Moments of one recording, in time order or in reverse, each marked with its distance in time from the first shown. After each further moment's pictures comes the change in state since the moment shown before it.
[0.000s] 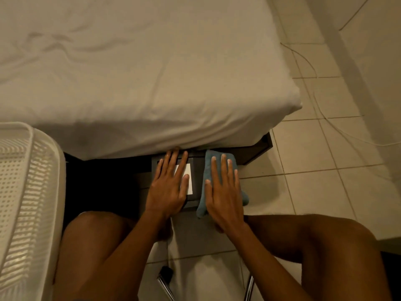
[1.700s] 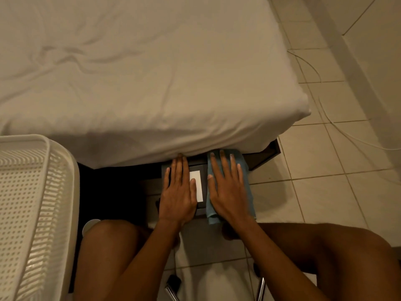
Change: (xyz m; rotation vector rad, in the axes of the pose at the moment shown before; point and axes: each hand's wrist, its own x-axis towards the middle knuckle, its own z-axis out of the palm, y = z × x) left_hand 0.002 0.010 0.003 0.055 0.012 -0.103; right_hand 0.034 -0.010 -0.003 0.038 -0.037 -0.038
